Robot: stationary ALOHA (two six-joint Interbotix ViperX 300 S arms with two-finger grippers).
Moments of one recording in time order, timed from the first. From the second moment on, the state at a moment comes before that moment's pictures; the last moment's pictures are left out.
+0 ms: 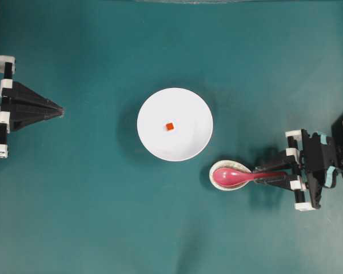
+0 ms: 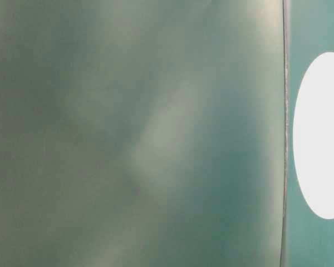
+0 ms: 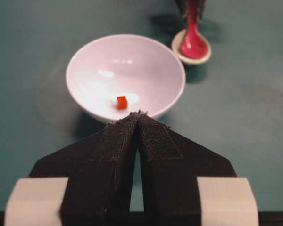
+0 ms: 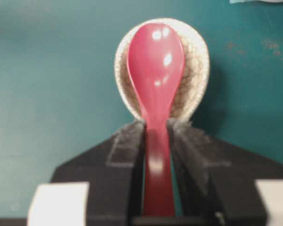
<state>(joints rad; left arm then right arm) 0.02 -0.96 1.15 0.01 0.10 -0.05 0.50 -0.02 1.34 0.50 -0.91 0.04</state>
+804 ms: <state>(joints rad) 0.02 -0.96 1.15 0.01 0.10 -0.05 0.27 -0.45 1.25 0.50 -0.42 -0.16</state>
